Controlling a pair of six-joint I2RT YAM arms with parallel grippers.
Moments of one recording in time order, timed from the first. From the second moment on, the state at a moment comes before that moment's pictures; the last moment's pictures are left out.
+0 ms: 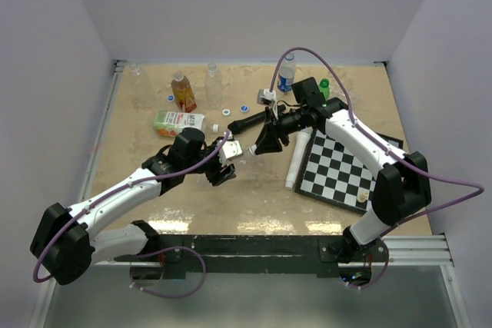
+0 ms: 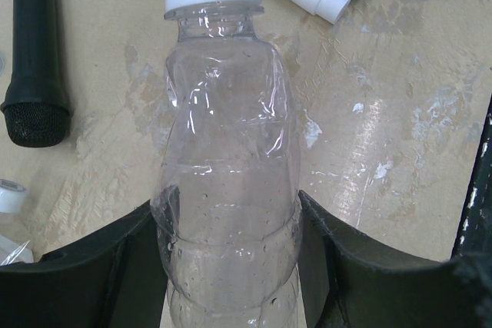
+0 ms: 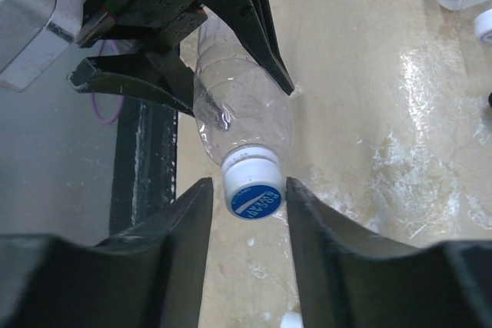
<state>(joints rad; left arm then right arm) -0.66 1.12 0.69 -0.18 0.41 0.38 0.46 1.59 1.30 -0.64 -1.06 -0.40</state>
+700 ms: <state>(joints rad) -0.66 1.12 0.69 -0.20 0.44 0.38 0.46 1.61 1.36 -0.87 -1.07 -0.94</state>
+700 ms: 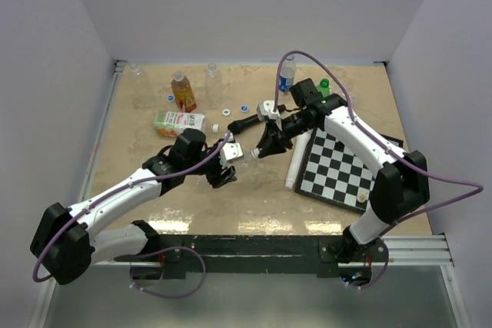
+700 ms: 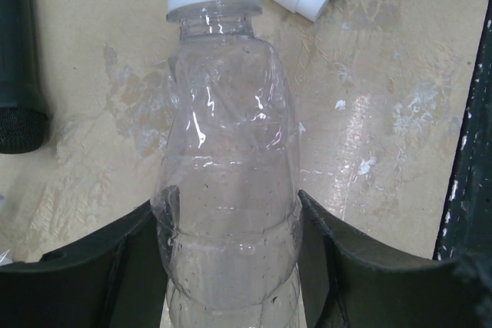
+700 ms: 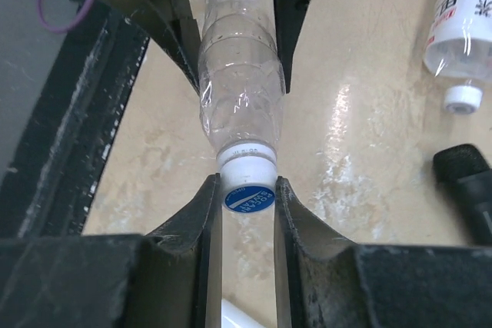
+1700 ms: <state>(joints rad) -0.66 1.12 0.69 -0.17 0.45 0.38 0.55 1.34 1.15 -0.62 -0.84 -1.11</state>
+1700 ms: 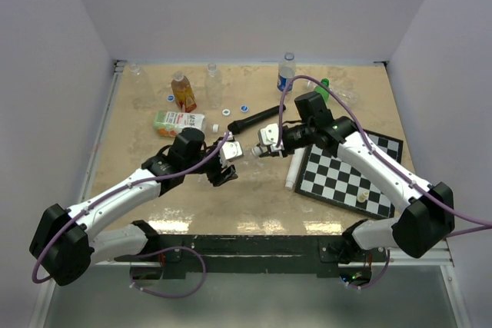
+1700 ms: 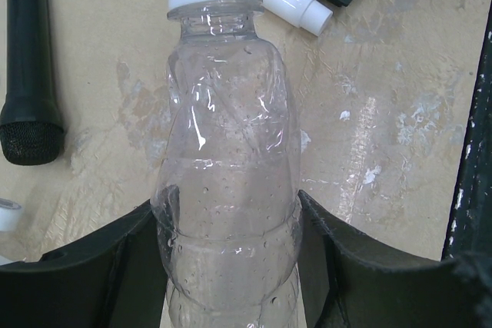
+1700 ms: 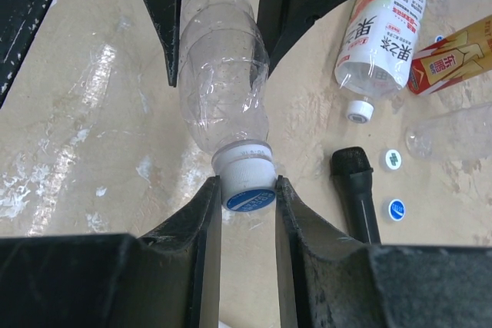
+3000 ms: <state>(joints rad) -0.66 1.11 0.69 -0.18 0.44 0.38 0.47 1.47 1.16 -0.51 -0.94 -0.38</state>
